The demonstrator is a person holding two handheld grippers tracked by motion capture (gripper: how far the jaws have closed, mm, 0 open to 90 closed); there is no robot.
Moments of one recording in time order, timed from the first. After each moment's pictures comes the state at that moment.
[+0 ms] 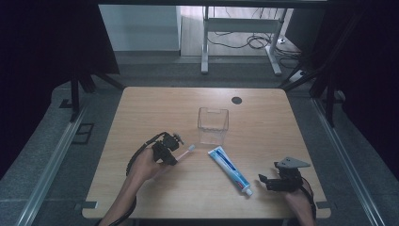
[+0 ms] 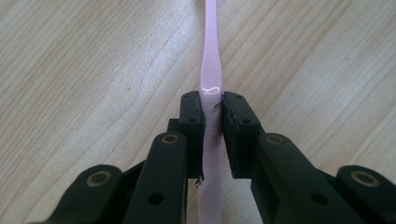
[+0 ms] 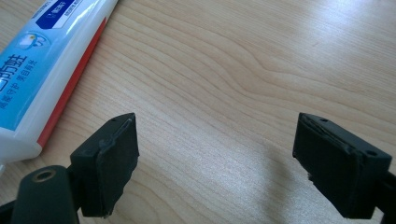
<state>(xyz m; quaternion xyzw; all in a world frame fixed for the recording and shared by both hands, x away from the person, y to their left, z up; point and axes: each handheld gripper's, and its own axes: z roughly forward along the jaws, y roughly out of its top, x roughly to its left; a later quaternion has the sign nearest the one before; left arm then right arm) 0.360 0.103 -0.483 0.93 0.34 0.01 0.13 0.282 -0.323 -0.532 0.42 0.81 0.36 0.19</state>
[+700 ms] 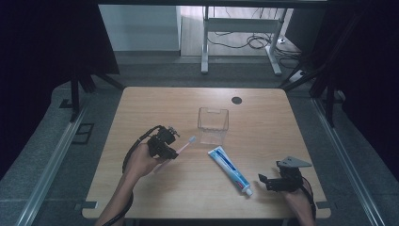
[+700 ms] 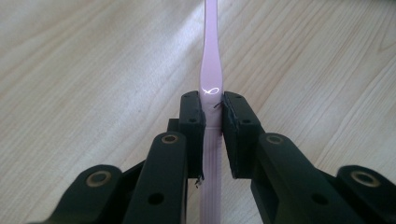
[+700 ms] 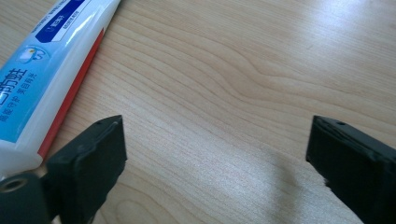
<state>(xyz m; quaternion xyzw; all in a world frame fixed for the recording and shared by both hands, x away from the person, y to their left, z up) 0.361 0.116 -0.452 0.91 0.35 0.01 0.21 0.283 -0.324 -0.532 0.43 0.80 0.37 0.19</state>
